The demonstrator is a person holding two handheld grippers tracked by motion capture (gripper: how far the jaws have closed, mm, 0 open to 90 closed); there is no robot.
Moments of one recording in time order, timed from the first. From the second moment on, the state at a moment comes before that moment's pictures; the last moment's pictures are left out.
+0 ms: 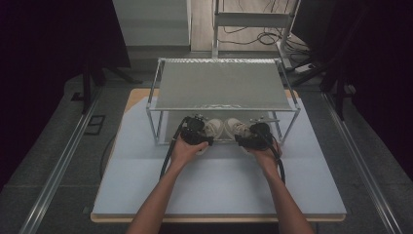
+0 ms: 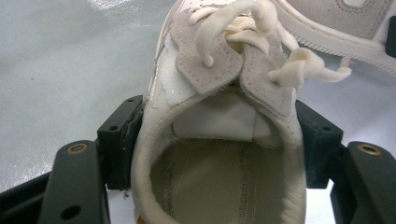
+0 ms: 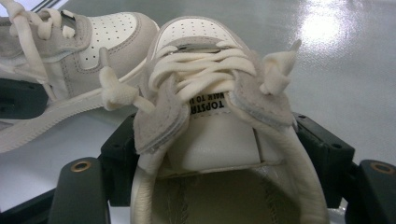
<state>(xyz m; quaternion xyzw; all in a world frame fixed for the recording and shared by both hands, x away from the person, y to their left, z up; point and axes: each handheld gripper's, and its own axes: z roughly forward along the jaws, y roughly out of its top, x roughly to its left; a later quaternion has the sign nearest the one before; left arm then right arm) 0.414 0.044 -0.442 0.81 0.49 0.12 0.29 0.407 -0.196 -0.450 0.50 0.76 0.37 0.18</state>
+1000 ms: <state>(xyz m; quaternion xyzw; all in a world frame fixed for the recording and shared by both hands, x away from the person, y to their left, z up) 0.420 0.043 -0.448 0.77 0.52 0.13 0.35 0.425 -0.183 -0.458 0.53 0.74 0.37 0.21</state>
